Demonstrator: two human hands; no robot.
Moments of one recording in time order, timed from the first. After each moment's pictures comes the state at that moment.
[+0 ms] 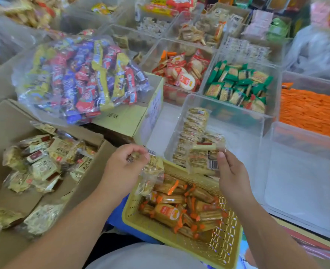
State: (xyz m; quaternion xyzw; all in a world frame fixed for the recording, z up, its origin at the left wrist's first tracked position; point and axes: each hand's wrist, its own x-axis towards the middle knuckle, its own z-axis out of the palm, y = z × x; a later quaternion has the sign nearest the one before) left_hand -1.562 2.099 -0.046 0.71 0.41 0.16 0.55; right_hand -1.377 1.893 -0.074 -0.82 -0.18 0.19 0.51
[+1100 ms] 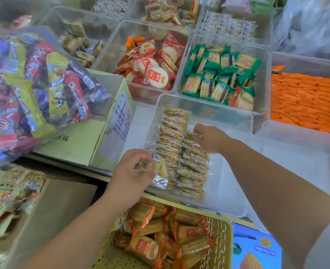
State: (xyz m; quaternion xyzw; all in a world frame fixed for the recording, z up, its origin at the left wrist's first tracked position) left_hand -1.443 2.100 -0.102 0.78 0.34 0.06 0.53; right_hand -1.169 1.976 -0.162 -0.87 -0.37 0.32 0.02
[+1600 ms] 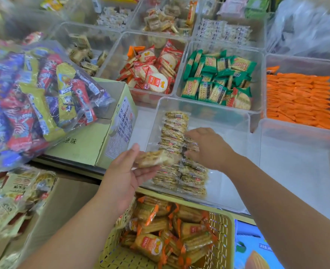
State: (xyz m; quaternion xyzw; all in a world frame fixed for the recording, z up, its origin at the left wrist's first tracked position) left_hand -1.442 2.096 -0.061 0.38 0.44 0.10 0.81; right_hand -1.225 1.951 -0.112 -0.85 -0.47 0.22 0.09
